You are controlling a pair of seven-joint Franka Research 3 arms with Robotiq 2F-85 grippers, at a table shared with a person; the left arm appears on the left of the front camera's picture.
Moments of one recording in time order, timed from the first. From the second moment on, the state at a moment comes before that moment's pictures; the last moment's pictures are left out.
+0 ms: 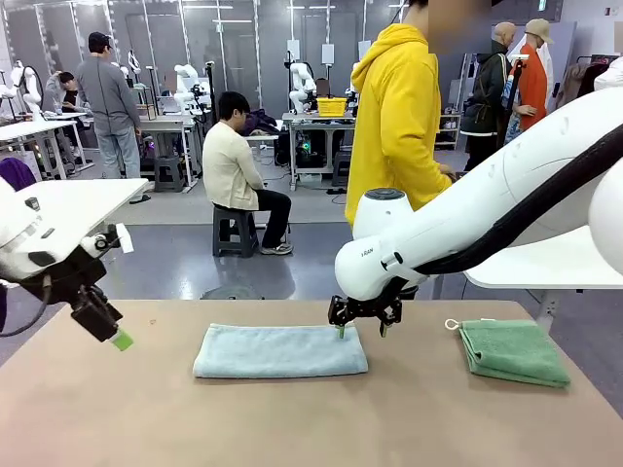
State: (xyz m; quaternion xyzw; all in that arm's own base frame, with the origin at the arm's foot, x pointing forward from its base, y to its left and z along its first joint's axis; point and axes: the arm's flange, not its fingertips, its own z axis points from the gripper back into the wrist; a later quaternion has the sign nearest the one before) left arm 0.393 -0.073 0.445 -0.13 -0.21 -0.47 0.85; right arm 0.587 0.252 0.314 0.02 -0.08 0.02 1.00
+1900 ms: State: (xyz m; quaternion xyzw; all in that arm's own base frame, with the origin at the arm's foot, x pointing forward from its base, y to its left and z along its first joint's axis) left arm 0.386 -0.065 0.446 -0.13 -0.22 -0.49 0.83; right arm 0.610 0.255 0.292 0.03 -0.07 0.00 1.00
